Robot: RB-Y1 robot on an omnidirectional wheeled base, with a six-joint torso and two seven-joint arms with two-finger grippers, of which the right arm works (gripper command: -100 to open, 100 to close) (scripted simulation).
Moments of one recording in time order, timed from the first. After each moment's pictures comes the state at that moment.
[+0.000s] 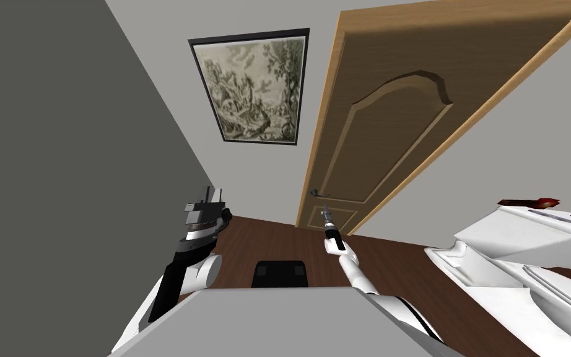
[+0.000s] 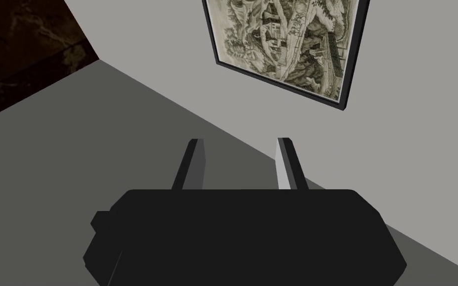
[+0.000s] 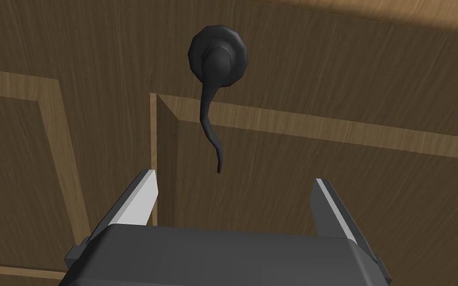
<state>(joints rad) -0.14 -0.25 -0.09 -0.80 -0.15 -0.64 0.00</state>
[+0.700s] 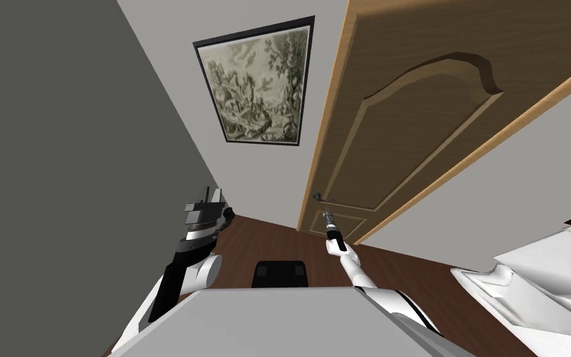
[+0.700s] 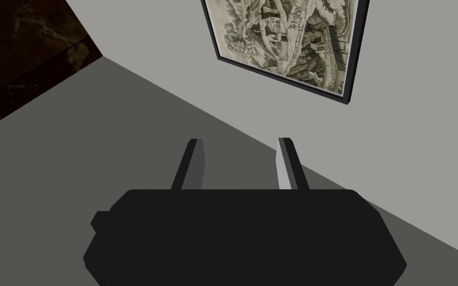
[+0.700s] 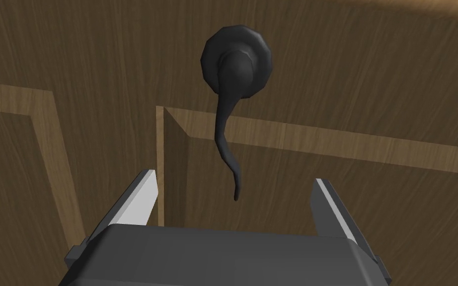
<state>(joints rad) -0.18 -0.27 -0.11 -0.69 -0.17 -0.66 -0.01</state>
